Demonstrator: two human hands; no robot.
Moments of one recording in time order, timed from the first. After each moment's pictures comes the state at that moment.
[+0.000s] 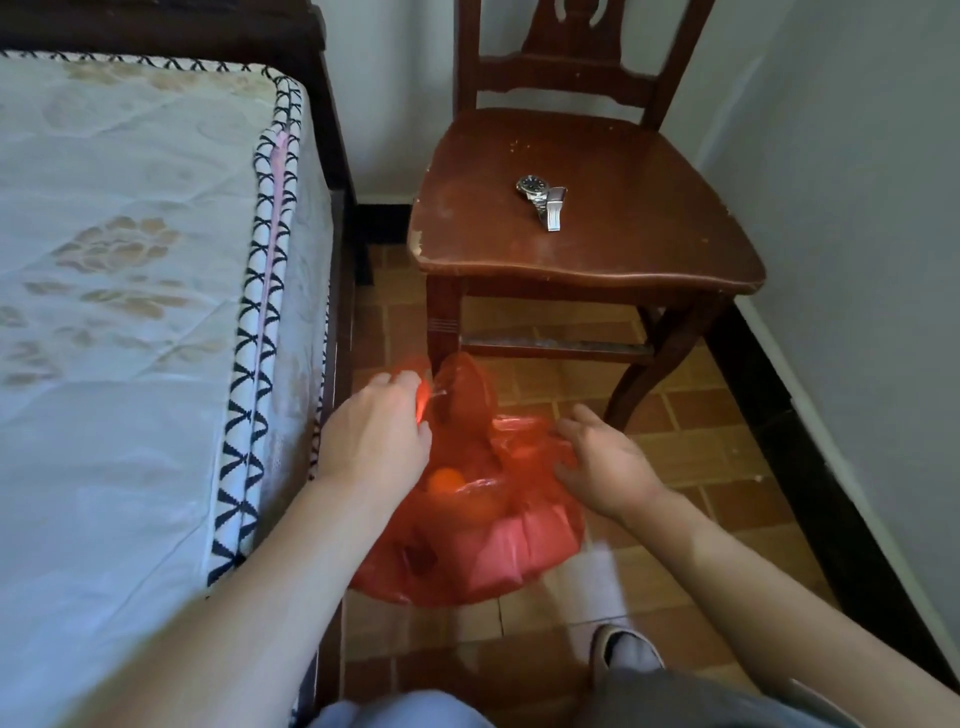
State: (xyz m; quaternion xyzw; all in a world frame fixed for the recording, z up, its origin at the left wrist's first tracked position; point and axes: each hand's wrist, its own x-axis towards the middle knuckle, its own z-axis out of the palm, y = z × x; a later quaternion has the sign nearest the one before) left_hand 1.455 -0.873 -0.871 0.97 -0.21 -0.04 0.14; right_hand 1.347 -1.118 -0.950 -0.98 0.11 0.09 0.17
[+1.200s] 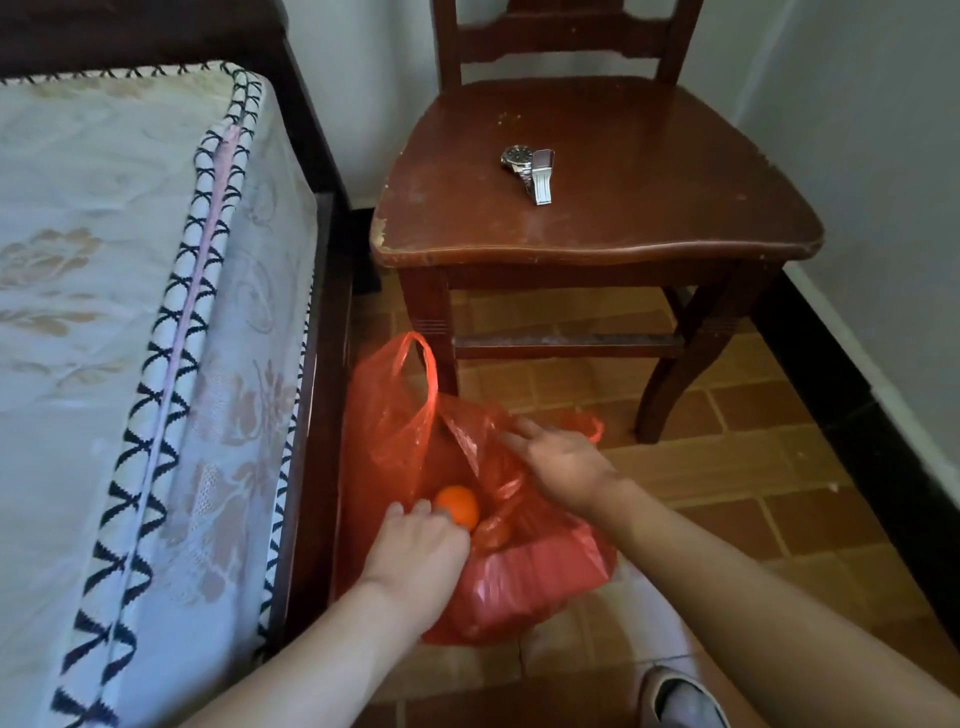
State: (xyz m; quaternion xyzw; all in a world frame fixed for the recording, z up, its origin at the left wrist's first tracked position) left_hand 1.402 -0.906 -0.979 0.88 -0.39 -0.20 -0.19; right_hand 1.412 -1.128 -1.047 -0.99 -0.06 0.14 0.08
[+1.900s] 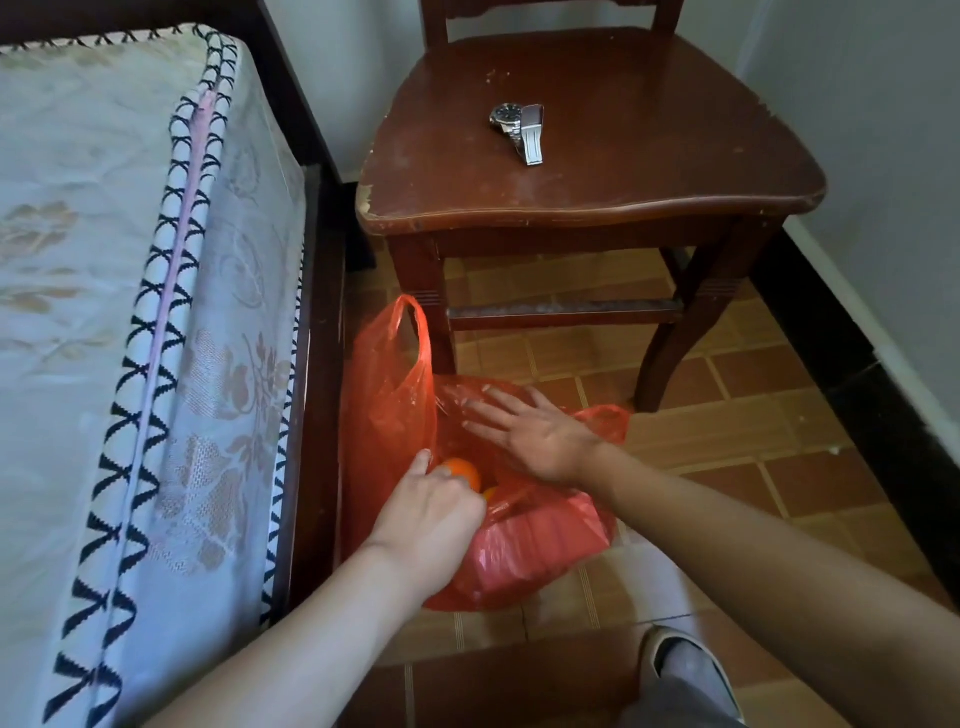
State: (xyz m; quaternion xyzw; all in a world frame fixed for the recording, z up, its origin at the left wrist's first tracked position) left_hand 1.400 -0.917 -0.962 0.85 -0.46 -0.16 -0.18; right_hand 1.422 -1.124 -1.081 -0.97 -0.20 0.14 0.00
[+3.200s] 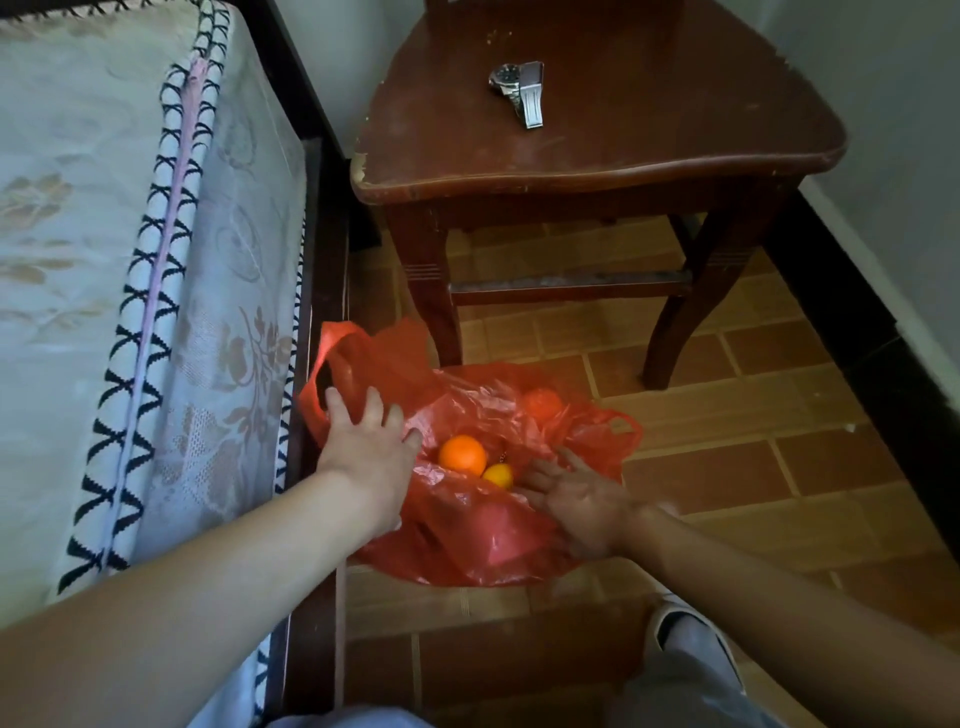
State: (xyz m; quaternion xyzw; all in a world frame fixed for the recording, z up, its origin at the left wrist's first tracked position) left_hand 1.442 -0.895 -0.957 0.82 -0.33 -0.26 -0.39; right_hand 1.321 -1.124 -1.132 -0.95 -0.23 0.19 0.05
